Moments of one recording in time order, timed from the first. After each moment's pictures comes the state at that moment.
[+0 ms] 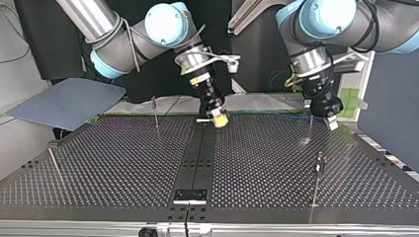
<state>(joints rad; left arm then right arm) -0.19 -1.40 -1.94 -2.73 -2.17 -1.74 2.43 -1.19 1.41 -0.31 1.60 1.61</state>
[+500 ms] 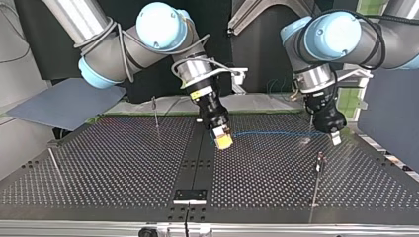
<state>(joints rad) -0.14 -1.47 -1.86 -2.75 -2.11 -1.75 2.43 -1.18 1.26 -0.31 1.60 1.63</state>
